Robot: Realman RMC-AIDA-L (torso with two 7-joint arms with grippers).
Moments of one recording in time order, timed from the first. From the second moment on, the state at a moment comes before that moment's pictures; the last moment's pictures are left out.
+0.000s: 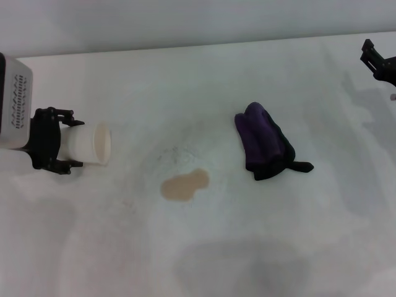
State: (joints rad) left arm -1.06 -2.07 2.85 -0.57 0.24 1.21 -0.52; right arm 0.51 2.02 -0.69 -0.03 2.45 0.97 -2.75
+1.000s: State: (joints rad) left arm -0.74 -2.07 2.85 -0.47 -0.46 1.37 -0.59; right arm 0.50 2.02 -0.70 -0.03 2.45 0.98 -2.76
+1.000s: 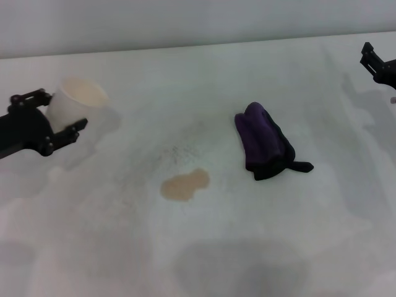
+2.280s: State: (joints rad) left arm -0.46 -2.09 2.84 0.11 -1.06 1.05 -0.33; right arm 0.51 2.02 -0.69 -0.03 2.45 0.97 -2.76
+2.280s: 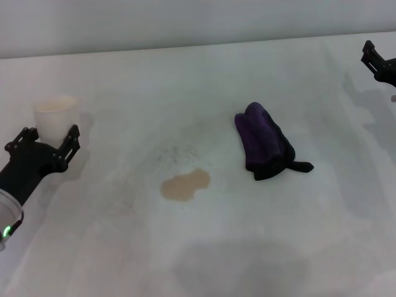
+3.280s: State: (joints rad) left arm -0.38 -2.09 2.83 0.19 -1.07 1.00 -0.11; right arm 0.52 2.03 -0.70 -0.03 2.45 0.98 -2.73
